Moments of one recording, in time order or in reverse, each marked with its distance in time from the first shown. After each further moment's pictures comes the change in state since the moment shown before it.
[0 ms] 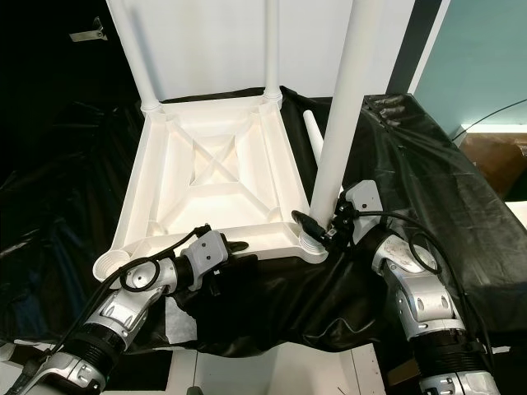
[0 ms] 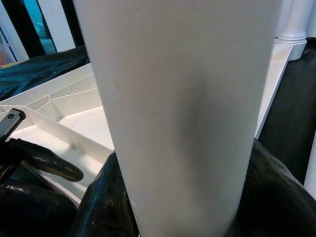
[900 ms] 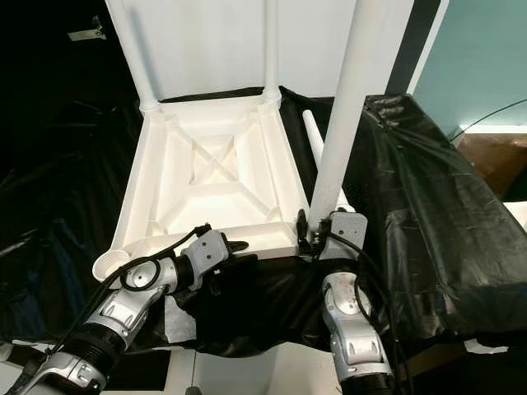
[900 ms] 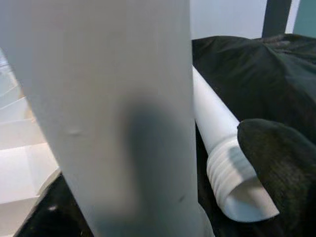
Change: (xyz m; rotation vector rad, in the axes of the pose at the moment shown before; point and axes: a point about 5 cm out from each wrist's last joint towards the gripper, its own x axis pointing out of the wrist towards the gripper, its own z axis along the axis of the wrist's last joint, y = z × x) left arm 0.001 0.000 0.001 -0.004 -0.001 0.000; right arm 0.008 0.038 -0.026 0.090 -0.024 -0.755
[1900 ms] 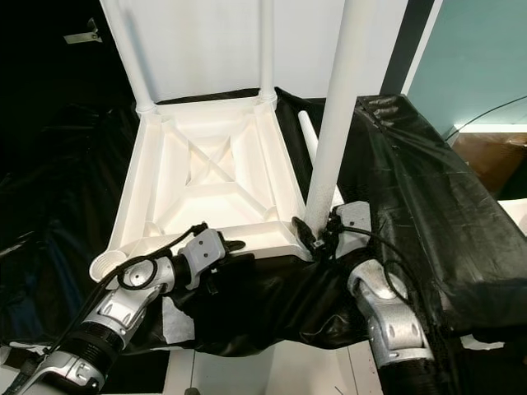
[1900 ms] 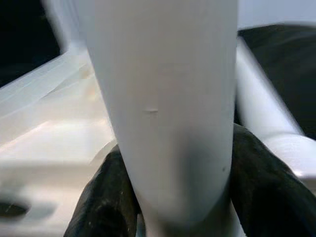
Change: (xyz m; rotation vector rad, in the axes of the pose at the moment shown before) left arm -0.001 0.001 -0.002 -0.017 0.010 -0.005; right arm -0.006 0.001 -0.004 0.045 0.042 0.176
